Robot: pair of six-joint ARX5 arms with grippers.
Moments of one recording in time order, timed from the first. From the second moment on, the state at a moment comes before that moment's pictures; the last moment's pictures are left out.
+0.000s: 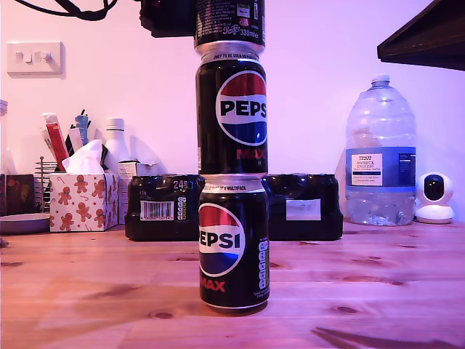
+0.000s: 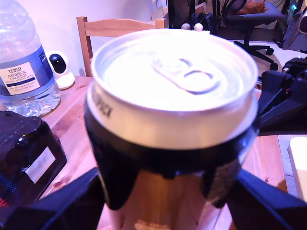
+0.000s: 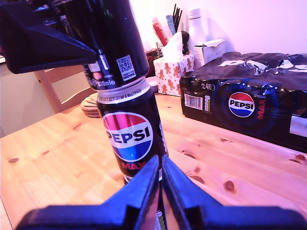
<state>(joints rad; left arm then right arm) -0.61 1.30 1.02 -0.10 0.64 0.26 0.55 0.43 0.22 0.12 -0.25 0.10</state>
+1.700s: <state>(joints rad) -0.61 1.32 1.02 -0.09 0.64 0.22 0.55 0.43 0.22 0.12 -0.25 0.10</state>
